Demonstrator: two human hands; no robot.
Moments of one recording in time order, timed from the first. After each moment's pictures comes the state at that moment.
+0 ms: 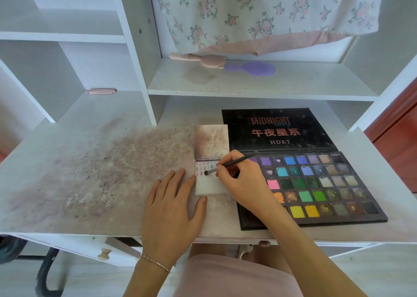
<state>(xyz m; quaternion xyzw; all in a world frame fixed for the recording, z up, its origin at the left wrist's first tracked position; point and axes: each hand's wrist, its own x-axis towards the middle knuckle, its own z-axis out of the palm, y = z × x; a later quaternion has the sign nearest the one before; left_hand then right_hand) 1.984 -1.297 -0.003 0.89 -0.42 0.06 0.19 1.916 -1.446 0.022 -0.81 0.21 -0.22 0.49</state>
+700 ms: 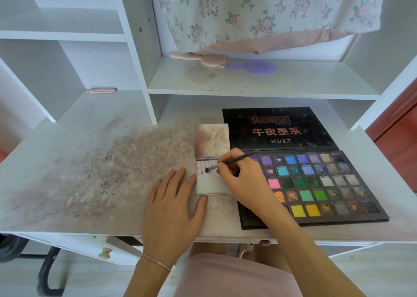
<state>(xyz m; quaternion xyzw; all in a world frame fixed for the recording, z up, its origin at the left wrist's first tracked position) 1.984 -1.296 -0.003 0.89 -0.42 0.05 0.19 1.916 -1.447 0.023 -0.81 0.22 -0.22 0.49</state>
